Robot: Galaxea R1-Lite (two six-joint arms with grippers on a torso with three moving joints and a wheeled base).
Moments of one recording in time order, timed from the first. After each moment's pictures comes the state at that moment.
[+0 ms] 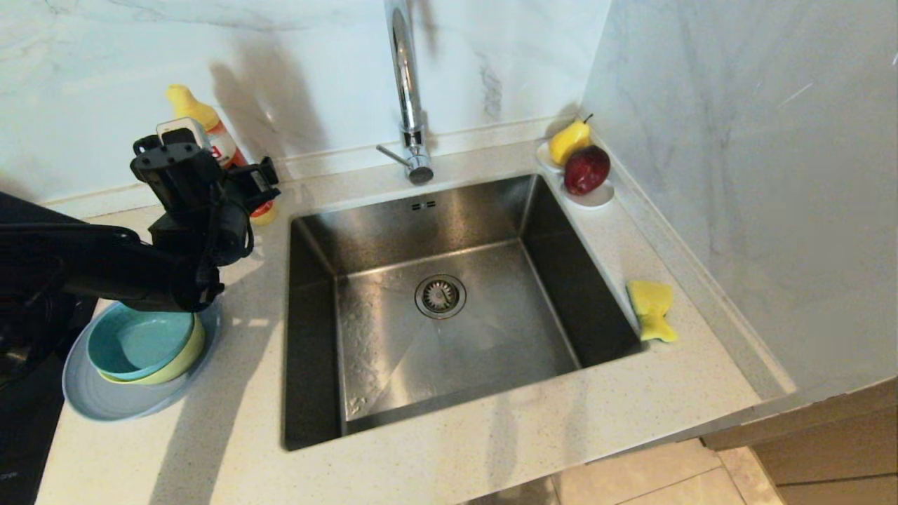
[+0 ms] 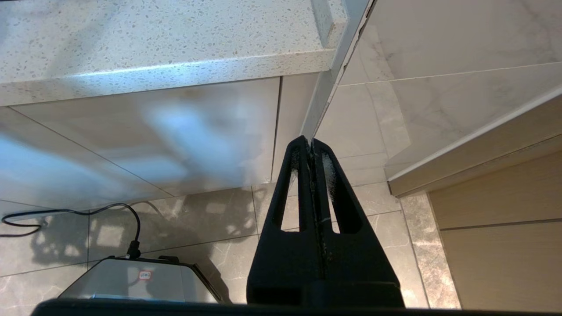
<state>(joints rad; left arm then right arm) -0.04 2.11 -1.35 -1.03 0.41 -0.06 0.00 0.00 -0.08 0.19 0.03 -0.05</state>
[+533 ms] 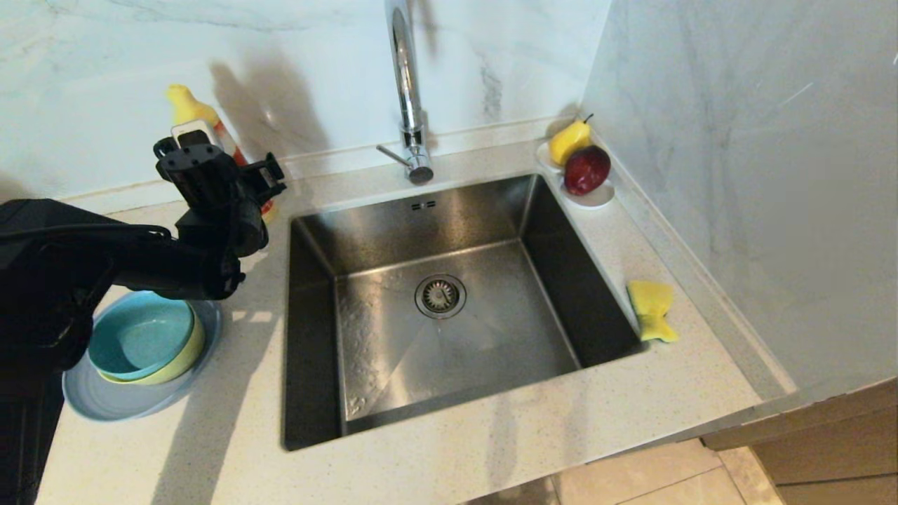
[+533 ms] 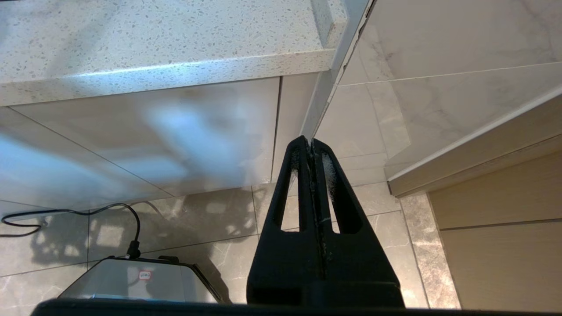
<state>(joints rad) -0.04 2.23 -1.53 -1.01 0.47 -0.06 0.00 0.00 -0.08 0.19 0.03 -0.05</state>
